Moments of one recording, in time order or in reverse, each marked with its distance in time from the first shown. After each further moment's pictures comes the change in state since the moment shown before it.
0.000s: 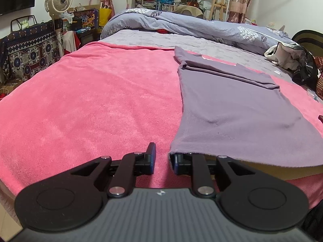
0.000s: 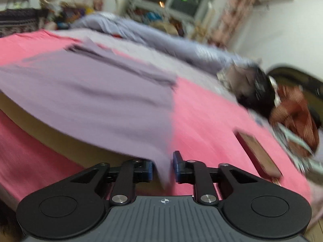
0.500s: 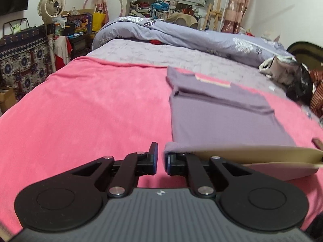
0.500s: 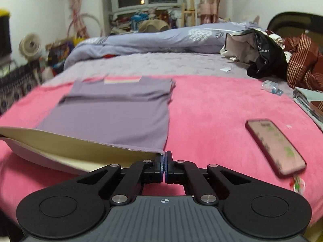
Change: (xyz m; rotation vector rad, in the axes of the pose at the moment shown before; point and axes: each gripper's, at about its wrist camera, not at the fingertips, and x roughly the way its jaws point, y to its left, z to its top) left arm 0.030 0.000 0.077 -0.021 -0.031 -0.070; right arm 0.036 -0.084 0.071 0.360 0.038 0.227
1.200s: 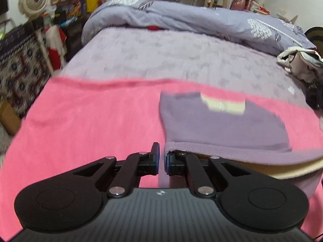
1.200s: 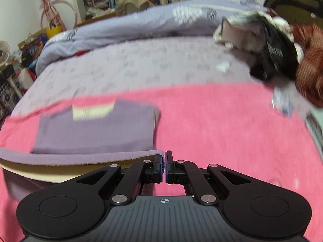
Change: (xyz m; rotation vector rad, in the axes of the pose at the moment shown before) left arm 0.136 -0.047 0.190 0.033 0.212 0.077; right arm 0.127 -0.011 0.177 0.066 0.193 -0.075
